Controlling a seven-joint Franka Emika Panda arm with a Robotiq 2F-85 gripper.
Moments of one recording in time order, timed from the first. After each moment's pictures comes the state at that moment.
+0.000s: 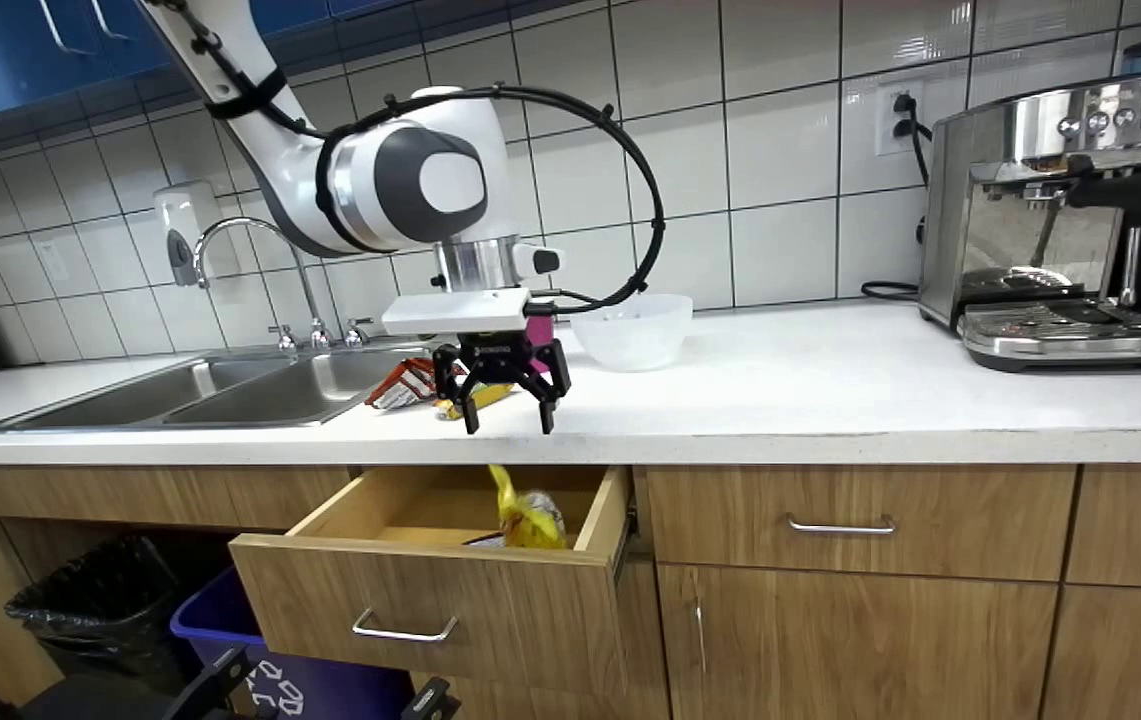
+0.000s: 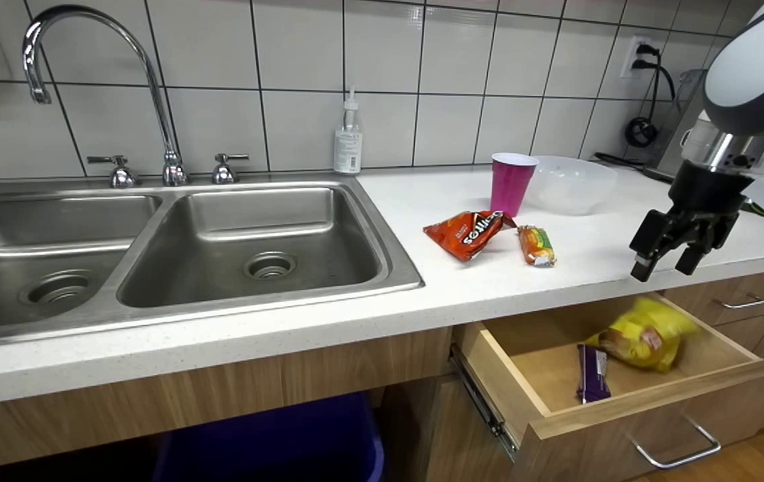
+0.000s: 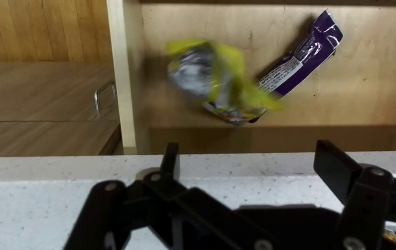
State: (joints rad) arm -0.13 0.13 -0.02 -2.48 0.06 2.64 -0.33
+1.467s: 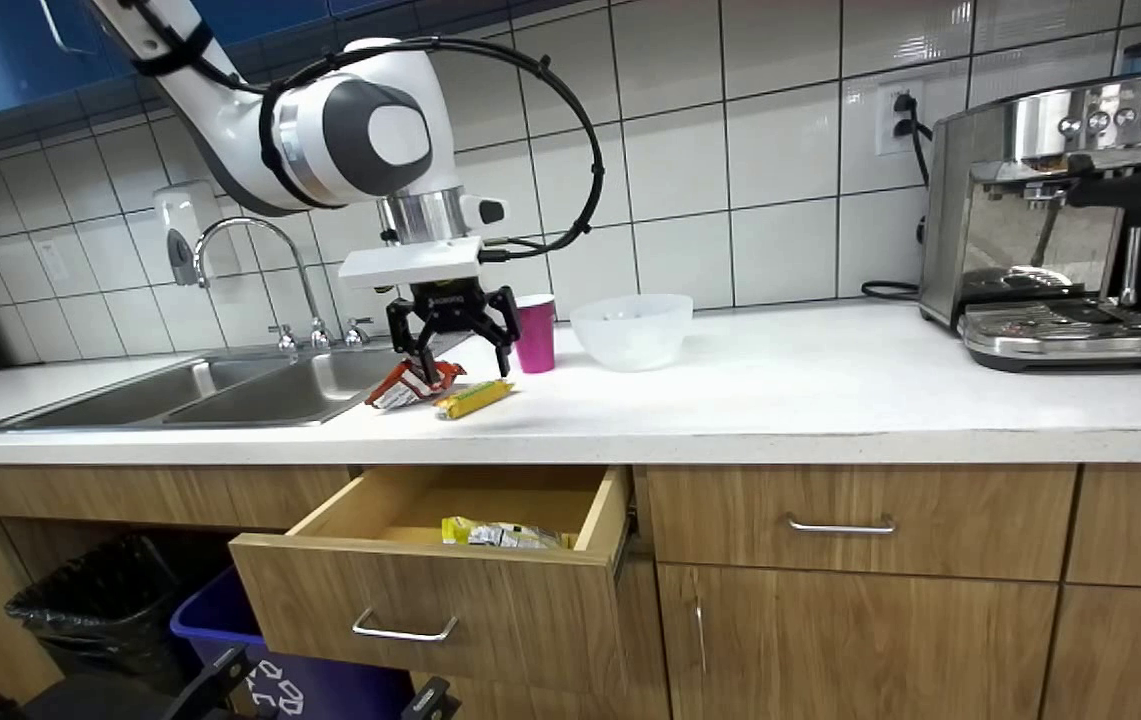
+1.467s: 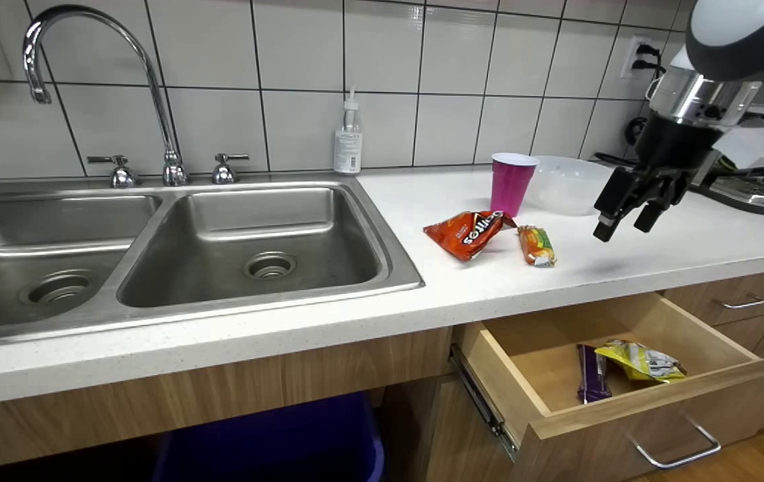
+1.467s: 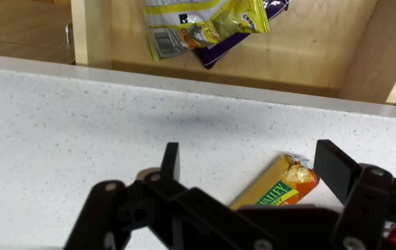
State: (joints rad) arm -0.02 0.04 -0.01 -2.45 0.06 2.62 -0.34
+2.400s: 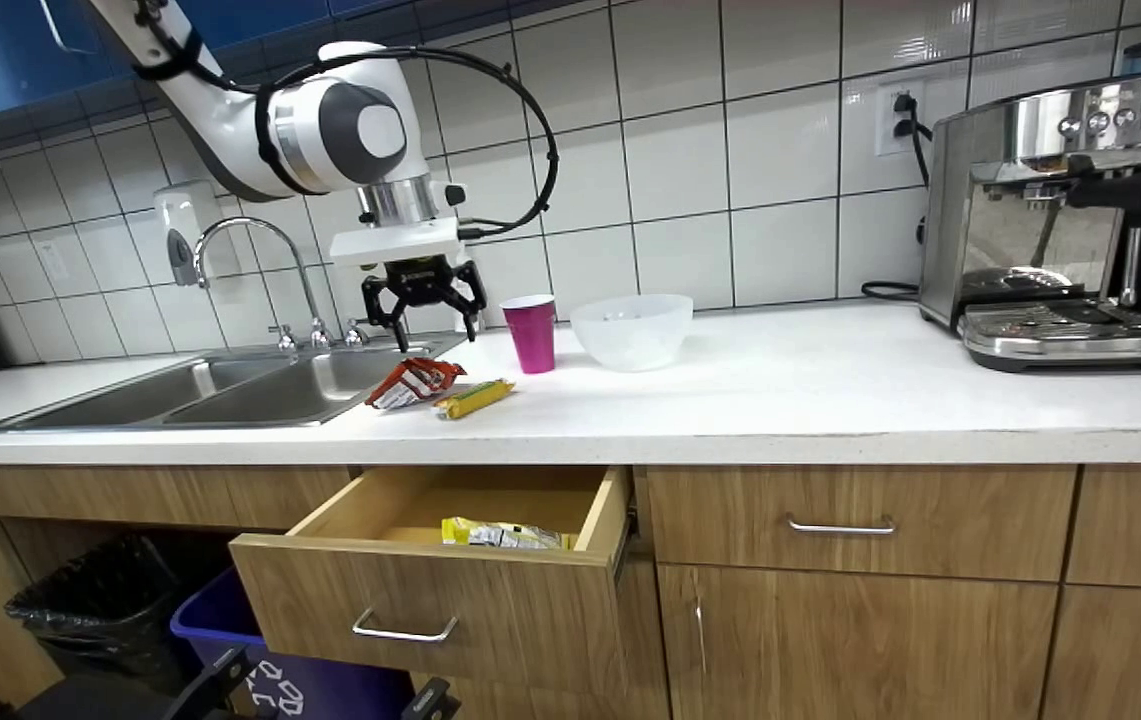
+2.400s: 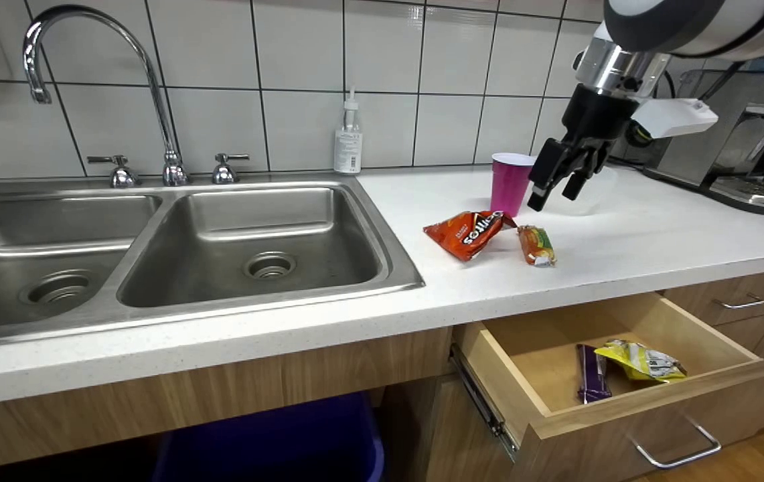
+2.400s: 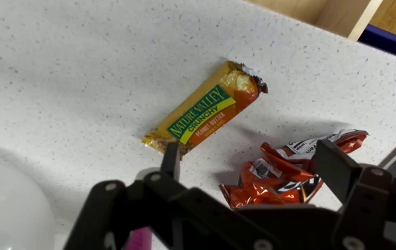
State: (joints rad) arm 0.04 0.14 0.07 -2.25 0.06 2.59 -0.38
